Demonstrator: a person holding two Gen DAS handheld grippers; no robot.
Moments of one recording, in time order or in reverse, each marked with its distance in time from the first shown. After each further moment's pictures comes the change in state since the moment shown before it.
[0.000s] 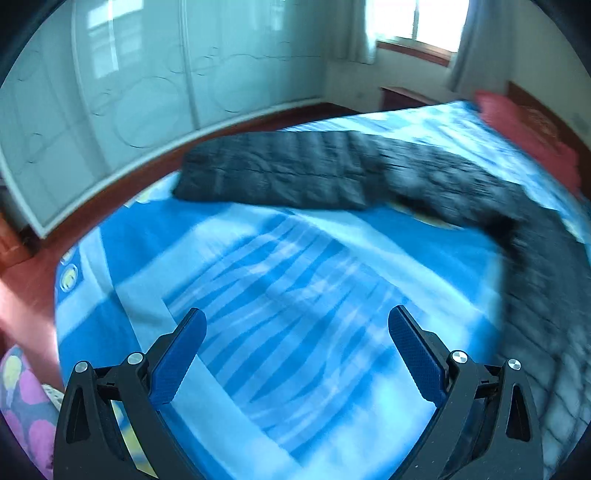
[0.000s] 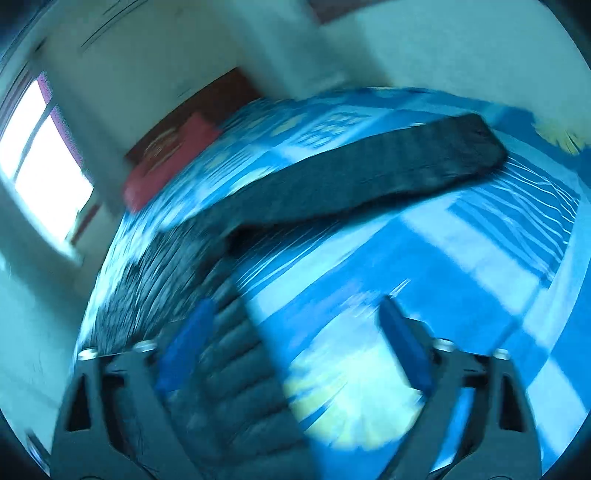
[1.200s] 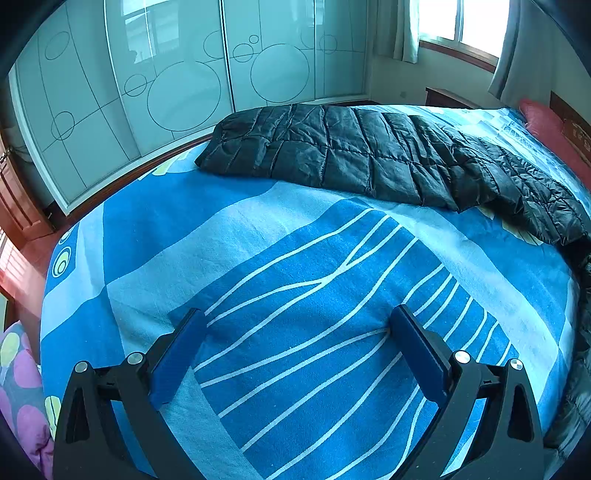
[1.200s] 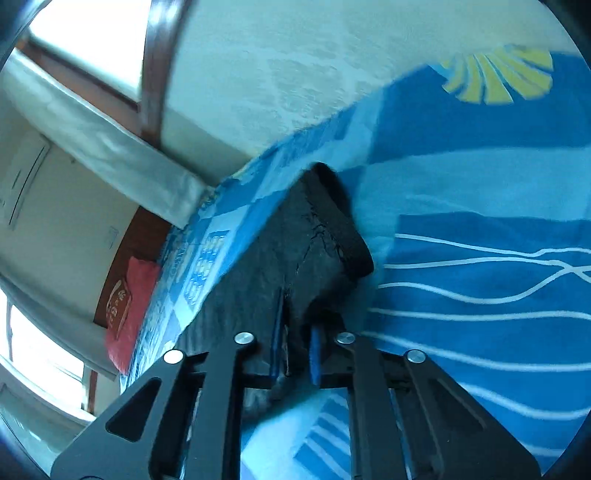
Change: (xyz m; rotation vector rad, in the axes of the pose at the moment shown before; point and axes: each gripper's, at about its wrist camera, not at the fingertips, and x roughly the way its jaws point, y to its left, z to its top) left arm 0.054 0.022 -0.002 -0.088 0.030 0.101; right arm 0.074 -0.140 0.110 0.352 -0.285 -0.006
